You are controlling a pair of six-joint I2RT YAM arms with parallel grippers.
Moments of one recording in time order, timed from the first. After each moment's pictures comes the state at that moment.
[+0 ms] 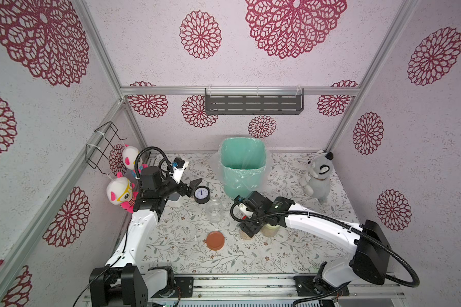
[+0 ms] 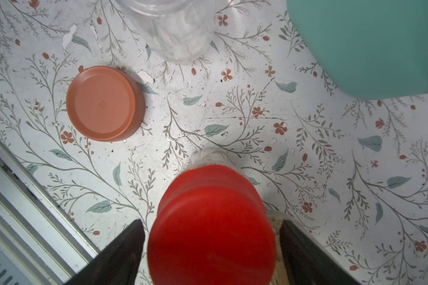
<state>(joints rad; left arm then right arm) 0.04 1.19 0.87 -0.03 0.67 0.32 0.97 1.50 1.18 -0.81 0.04 0.09</state>
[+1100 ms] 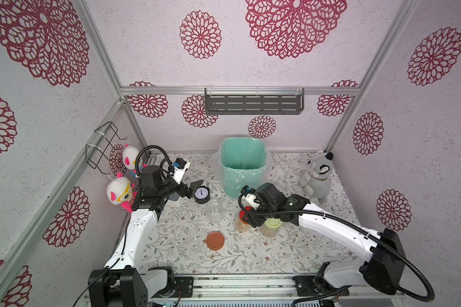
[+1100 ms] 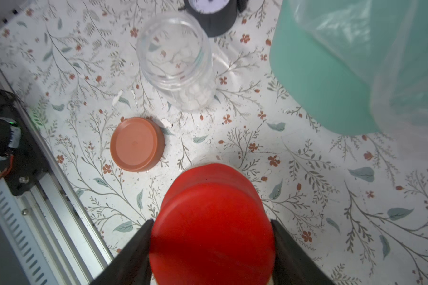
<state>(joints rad) 0.03 1.18 0.92 -0.15 0.71 0.37 0.84 1.35 1.11 -0.63 -0.13 0.06</state>
